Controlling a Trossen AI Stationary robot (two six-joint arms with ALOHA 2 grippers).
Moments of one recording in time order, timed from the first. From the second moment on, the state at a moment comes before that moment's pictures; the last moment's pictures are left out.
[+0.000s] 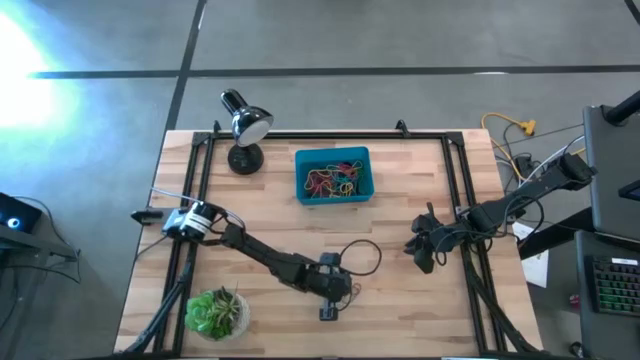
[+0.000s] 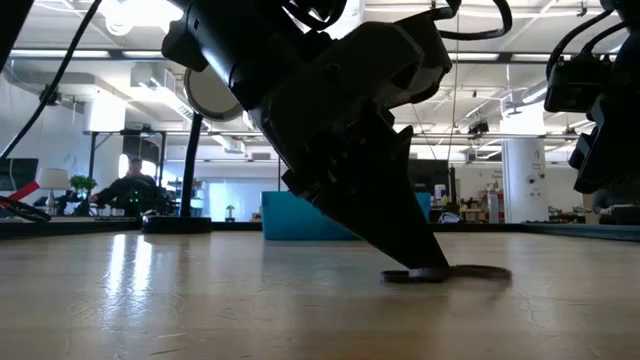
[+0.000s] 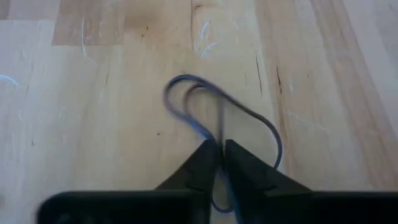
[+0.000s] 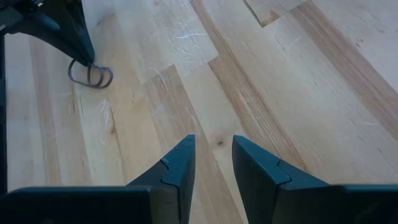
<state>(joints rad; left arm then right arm) -0.38 2.21 1.42 -0.12 -0.16 -0.31 0.45 0.82 0.33 -0.38 0.21 0.95</state>
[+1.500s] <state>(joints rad) -0.31 1.94 1.51 -0.17 -0.51 -0.13 0.45 0.82 0.33 -0.36 0.21 0.96</state>
